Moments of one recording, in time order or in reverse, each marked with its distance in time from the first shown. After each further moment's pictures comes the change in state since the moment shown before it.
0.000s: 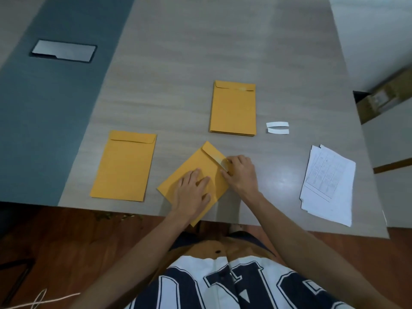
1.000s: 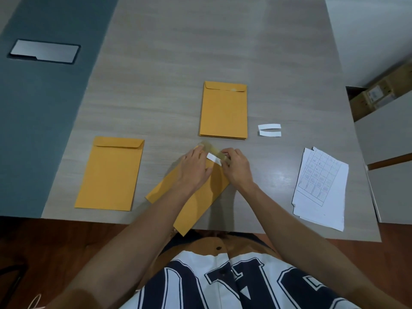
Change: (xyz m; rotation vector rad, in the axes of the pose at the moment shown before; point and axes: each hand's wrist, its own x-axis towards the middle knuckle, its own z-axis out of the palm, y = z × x) left_hand 0.102 0.028 -0.037 -0.116 -0.040 -0.020; right_hand 0.042 0.017 -0.010 0.278 -0.002 0.098
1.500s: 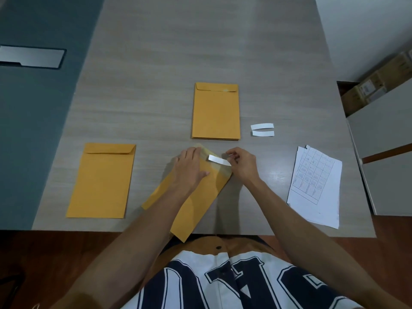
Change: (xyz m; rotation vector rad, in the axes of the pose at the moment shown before) left_hand 0.013 0.005 0.003 0.023 -0.011 -0.097; right_hand 0.012 0.020 -0.031 0.143 0.031 0.171
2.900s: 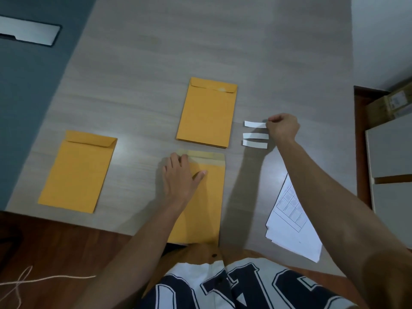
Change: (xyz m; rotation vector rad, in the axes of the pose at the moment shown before) left_hand 0.010 0.055 0.035 0.015 0.181 -0.336; right_hand 0.165 0.030 -0.120 0.086 0.186 0.312
